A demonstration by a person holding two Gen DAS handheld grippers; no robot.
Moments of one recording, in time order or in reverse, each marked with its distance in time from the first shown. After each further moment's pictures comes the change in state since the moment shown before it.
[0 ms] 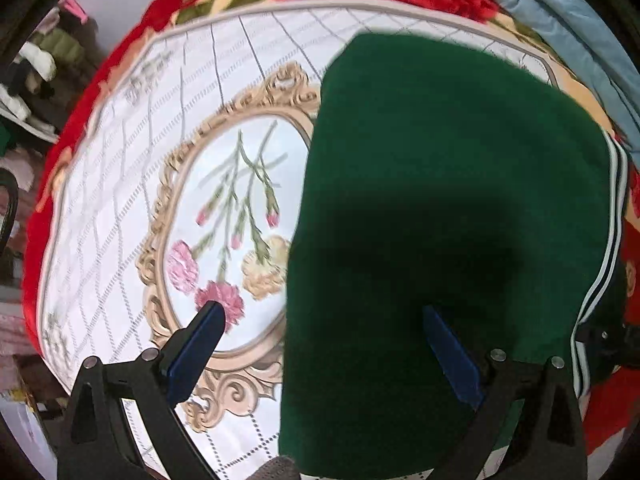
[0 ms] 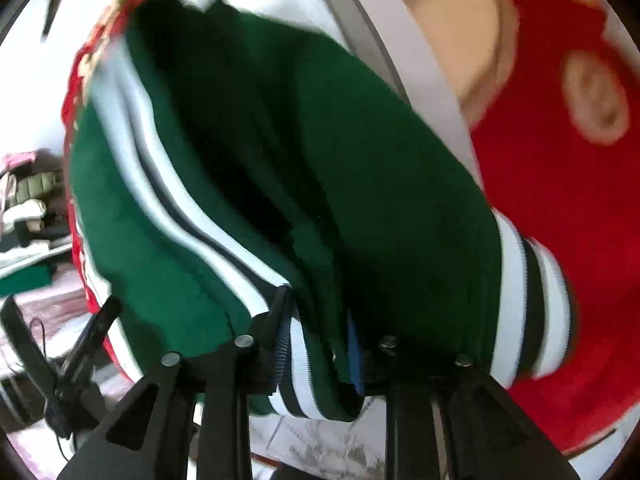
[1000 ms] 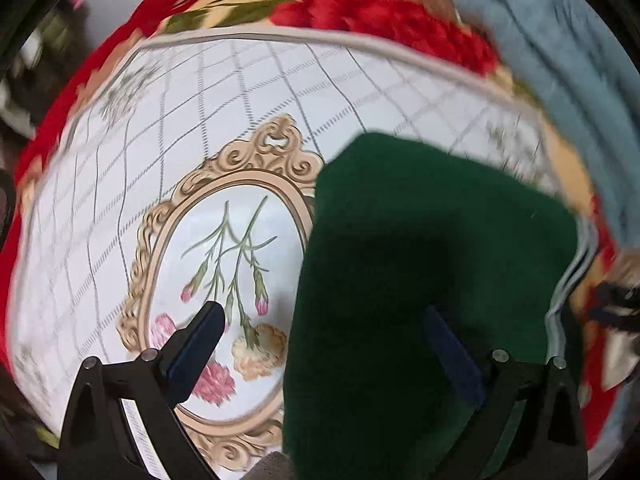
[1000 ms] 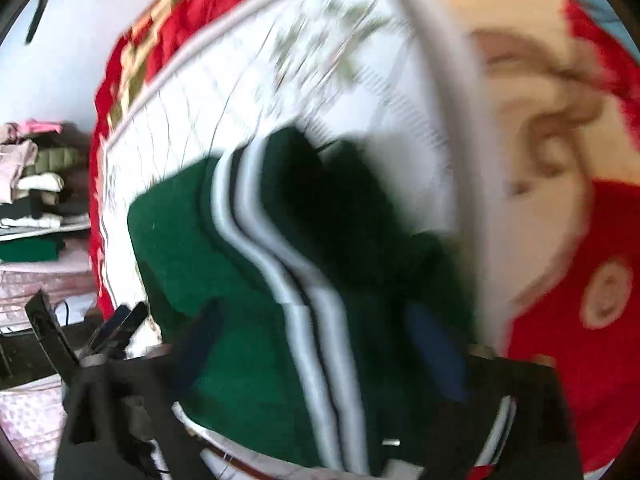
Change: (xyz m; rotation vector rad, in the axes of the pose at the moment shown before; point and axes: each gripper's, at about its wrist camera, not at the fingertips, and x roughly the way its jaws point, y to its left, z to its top) left arm -0.001 0.049 0.062 -0.098 -0.078 -0.189; right arm -0.065 0.091 0.068 -0.219 -0.109 -0.002
